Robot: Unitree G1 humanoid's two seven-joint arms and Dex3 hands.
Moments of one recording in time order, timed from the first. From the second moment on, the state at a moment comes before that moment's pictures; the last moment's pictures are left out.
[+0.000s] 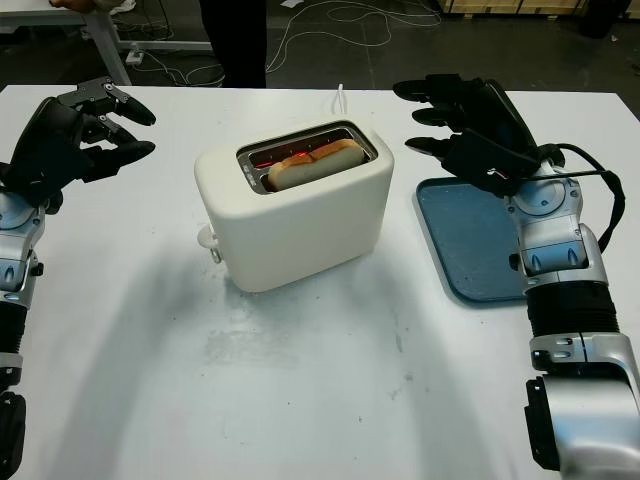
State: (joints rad) left arm -0.61 0.57 0.09 0.35 0.12 -0.08 -0.26; right arm -0.70 -0.56 -0.01 0.44 -0.18 -0.15 0.29
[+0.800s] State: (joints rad) left arm -0.61 0.57 0.10 0.35 0.11 -0.08 -0.26; right arm -0.70 -0.56 -0.01 0.45 -0.18 -0.16 0.29
